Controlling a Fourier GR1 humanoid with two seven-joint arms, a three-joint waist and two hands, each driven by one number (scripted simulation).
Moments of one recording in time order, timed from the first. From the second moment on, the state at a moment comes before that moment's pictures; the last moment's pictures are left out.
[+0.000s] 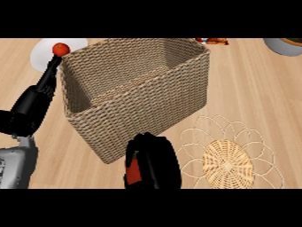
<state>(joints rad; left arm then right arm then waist) -0.26 0.20 0.11 -1.55 -0.08 -0.20 0.02 -0.35 -0.02 0.89 -1.61 0.89 -0.29 0.80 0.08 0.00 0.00</state>
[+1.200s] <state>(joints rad) -0.24 0.19 0.08 -1.58 -0.08 -0.23 0.02 -0.94 -0.01 0.82 -1.60 0.98 -0.44 1.20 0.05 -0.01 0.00</state>
